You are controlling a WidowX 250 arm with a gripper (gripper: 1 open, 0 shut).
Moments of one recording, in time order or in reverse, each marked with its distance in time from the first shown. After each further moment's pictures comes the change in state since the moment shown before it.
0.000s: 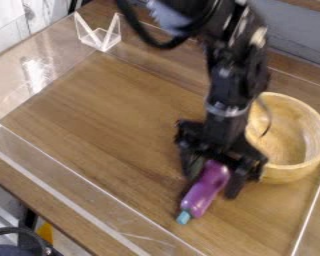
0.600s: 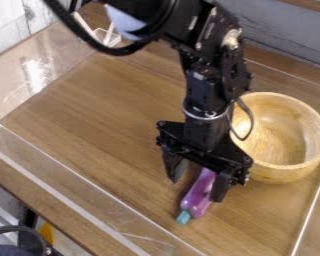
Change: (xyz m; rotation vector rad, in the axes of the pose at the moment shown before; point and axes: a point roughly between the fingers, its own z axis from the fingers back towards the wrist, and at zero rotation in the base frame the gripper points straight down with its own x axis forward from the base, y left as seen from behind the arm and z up) arm -0.015 0.010 0.018 -0.014 -0.103 0.017
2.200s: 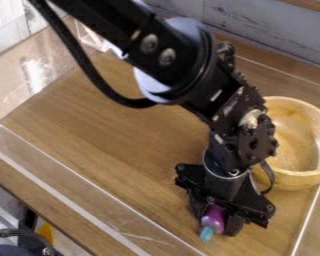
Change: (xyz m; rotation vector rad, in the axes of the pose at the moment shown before) arm -0.010 -0.036 -0.038 0.024 -0.091 0.025
